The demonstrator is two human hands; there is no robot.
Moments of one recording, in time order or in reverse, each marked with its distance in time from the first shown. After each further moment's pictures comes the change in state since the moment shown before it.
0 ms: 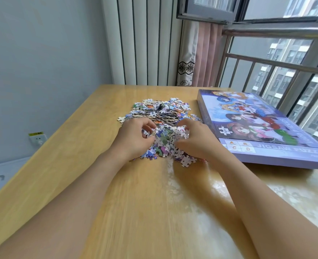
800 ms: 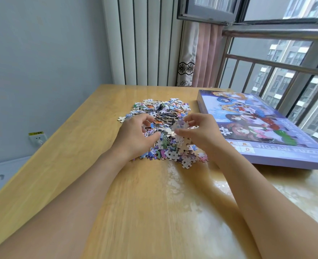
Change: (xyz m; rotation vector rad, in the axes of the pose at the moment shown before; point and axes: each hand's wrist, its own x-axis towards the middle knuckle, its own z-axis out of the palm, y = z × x) left_hand 0.000 0.001 0.002 -0.053 0.097 0.018; right_hand 0.007 0.004 -0.003 0.558 0.153 0.053
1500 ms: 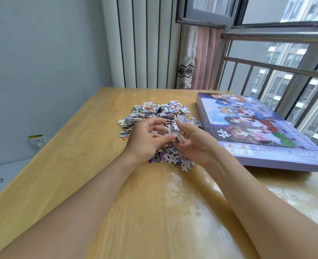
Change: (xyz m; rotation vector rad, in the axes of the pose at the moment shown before) left_hand -0.006 0.023 0.020 -0.574 -0.101 -0.162; right_hand 0.002 0.001 0.018 1.009 -0.163 0.488
